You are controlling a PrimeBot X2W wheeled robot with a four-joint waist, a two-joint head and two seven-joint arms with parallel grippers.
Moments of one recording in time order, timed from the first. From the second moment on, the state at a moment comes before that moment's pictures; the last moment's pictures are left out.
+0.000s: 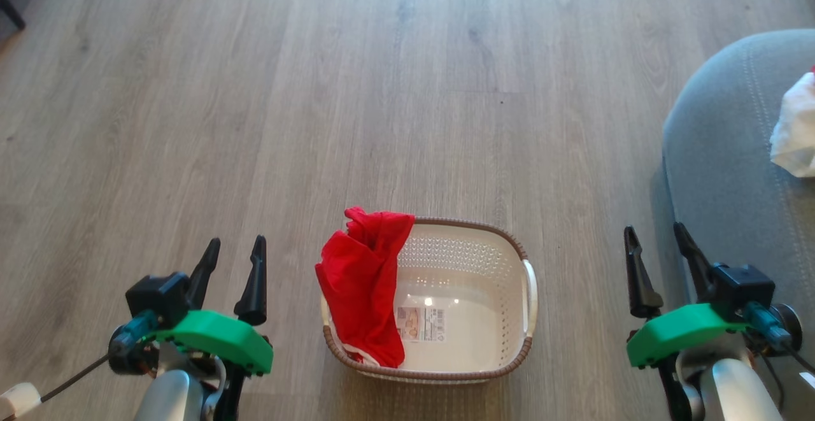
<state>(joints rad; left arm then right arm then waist) -0.14 0.05 -0.06 0.39 -0.30 -0.11 -0.25 -0.09 -0.05 -0.09 0.34 0.09 0.13 -0.26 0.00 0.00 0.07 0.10</state>
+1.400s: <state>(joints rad) -0.43 0.04 -0.15 0.71 -0.24 -0.10 -0.25 -0.25 -0.05 -0.05 0.27 0.11 0.13 -0.26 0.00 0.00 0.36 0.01</state>
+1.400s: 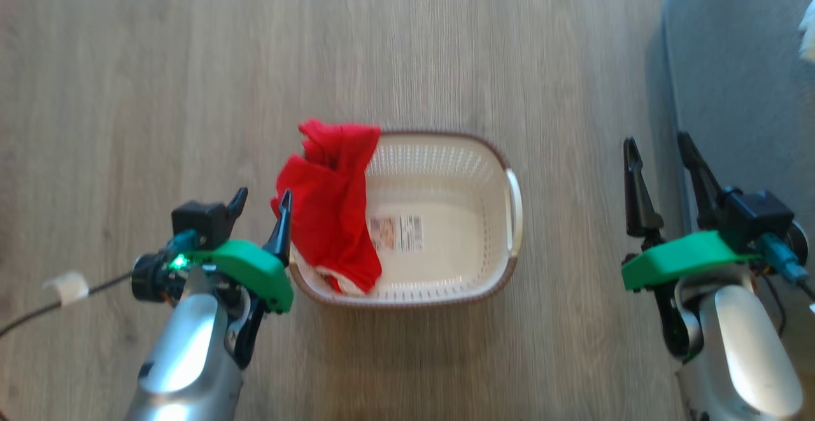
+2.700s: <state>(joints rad) -0.83 0.09 -0.16 1.18 -0.19 -0.05 -0.25 -0.38 -0.05 -0.05 0.21 0.12 0.13 -0.26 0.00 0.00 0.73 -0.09</state>
